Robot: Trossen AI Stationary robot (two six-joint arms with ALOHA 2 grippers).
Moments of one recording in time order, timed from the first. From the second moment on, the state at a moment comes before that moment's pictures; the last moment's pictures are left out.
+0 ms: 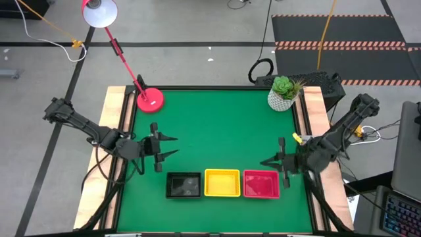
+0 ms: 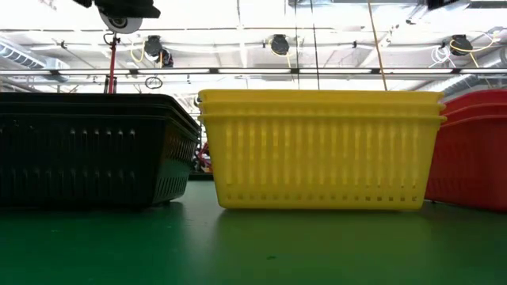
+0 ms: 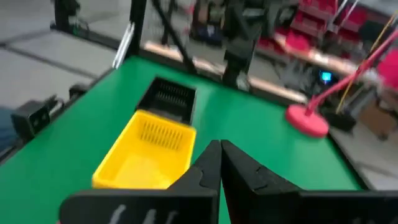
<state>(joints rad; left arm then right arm) -0.48 0.92 0.71 -0.20 -0.65 0.02 0.75 0.77 0.54 -0.08 0.70 -0.06</state>
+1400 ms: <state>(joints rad) -0.48 0.53 0.25 0.16 -0.44 0.13 0.55 0.21 0.03 0.14 0.44 -0.22</state>
